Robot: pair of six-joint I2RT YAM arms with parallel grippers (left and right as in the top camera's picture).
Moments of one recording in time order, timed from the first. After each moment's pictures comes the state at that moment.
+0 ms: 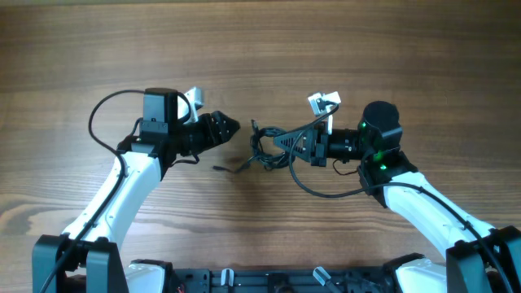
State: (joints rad) left arm -0.13 1.44 0.81 -0.29 0.63 -0.52; right arm 0.31 1.41 0.58 0.60 -1.12 0.72
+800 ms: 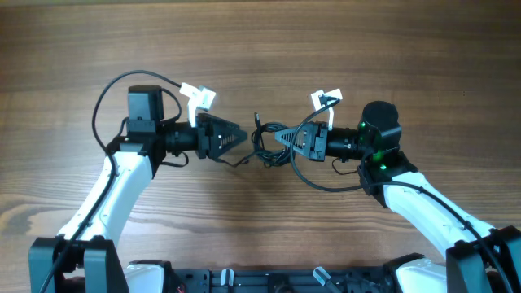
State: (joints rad) left arm -0.06 1.44 0.81 -0.26 1.19 -0.02; right arm 0.31 1.41 0.58 0.58 -1.06 0.84
